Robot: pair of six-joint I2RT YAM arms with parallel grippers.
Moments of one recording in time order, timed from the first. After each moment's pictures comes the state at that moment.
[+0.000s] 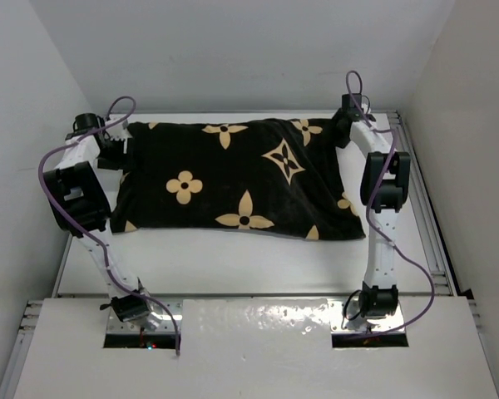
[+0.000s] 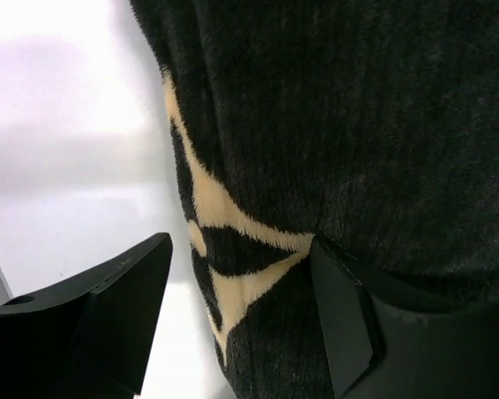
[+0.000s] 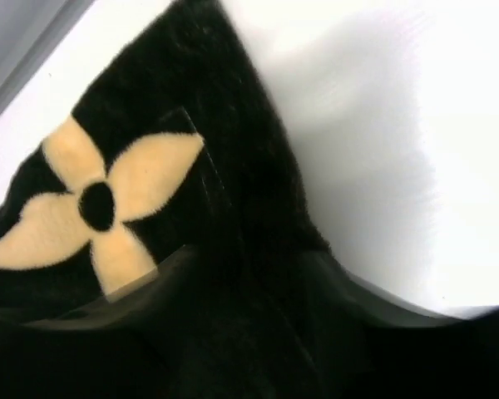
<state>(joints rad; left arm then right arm) 0.37 2.08 1.65 -0.68 0.30 0.43 -0.01 2.49 2.07 -0.48 0.04 0.63</state>
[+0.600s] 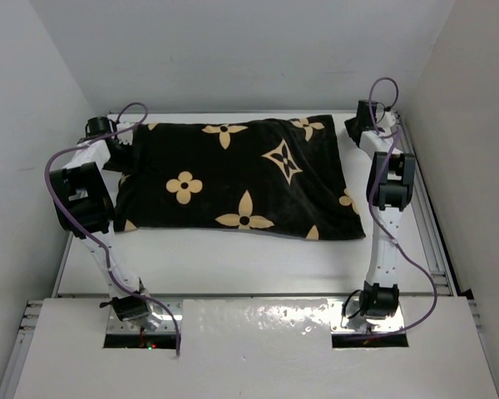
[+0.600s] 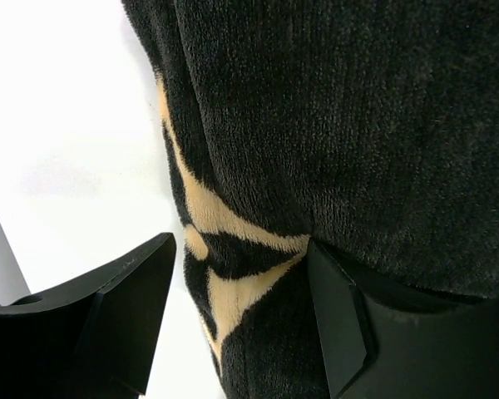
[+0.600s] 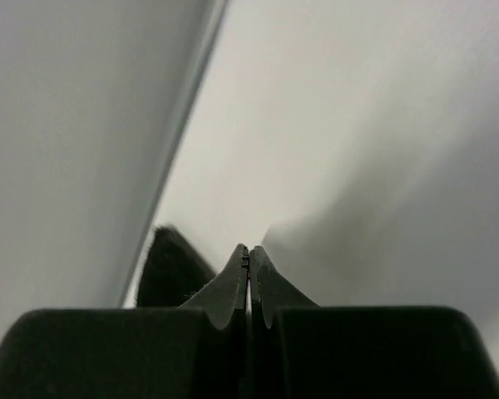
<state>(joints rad) 0.31 2.04 1.54 -0.55 0.15 0.45 -0.10 2.56 2.00 -0.07 0.21 1.05</state>
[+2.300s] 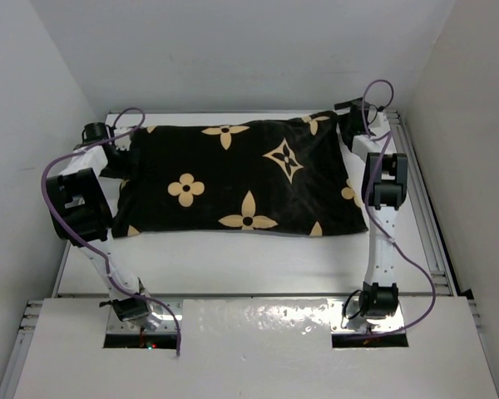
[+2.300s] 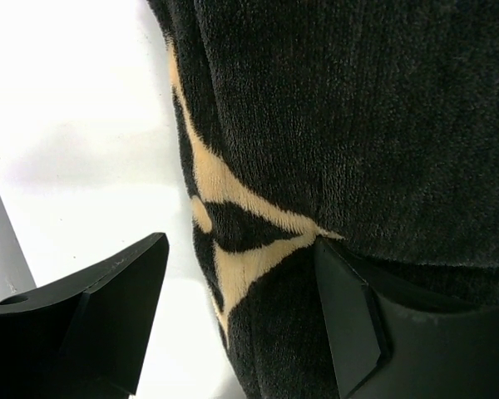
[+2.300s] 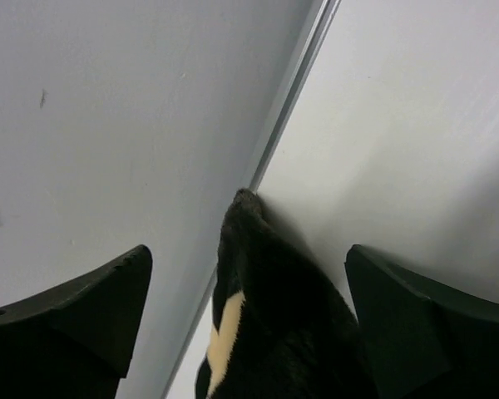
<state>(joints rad) 0.33 1.94 1.42 -0.55 0.13 0.44 -0.07 2.63 2.01 0.18 0.18 1.18</state>
